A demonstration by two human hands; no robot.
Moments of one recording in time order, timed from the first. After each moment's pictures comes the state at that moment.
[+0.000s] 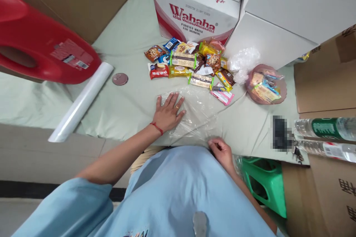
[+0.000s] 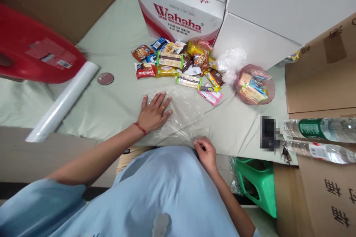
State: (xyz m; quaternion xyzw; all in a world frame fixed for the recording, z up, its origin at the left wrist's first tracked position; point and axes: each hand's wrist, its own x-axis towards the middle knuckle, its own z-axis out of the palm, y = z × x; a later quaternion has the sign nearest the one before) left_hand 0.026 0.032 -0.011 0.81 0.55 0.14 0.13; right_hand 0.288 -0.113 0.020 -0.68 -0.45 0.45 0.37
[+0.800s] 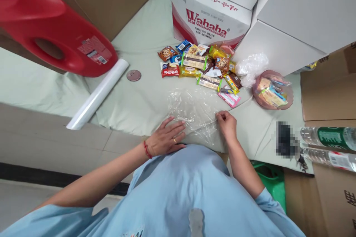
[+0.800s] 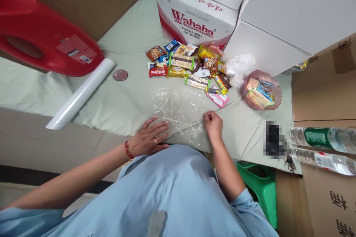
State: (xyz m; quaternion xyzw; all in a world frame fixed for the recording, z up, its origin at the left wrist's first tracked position) left_hand -0.022 -0.050 0.000 0.89 0.35 0.24 0.17; right_hand 0.291 0.006 0.009 -0.75 -0.52 0.31 0.28
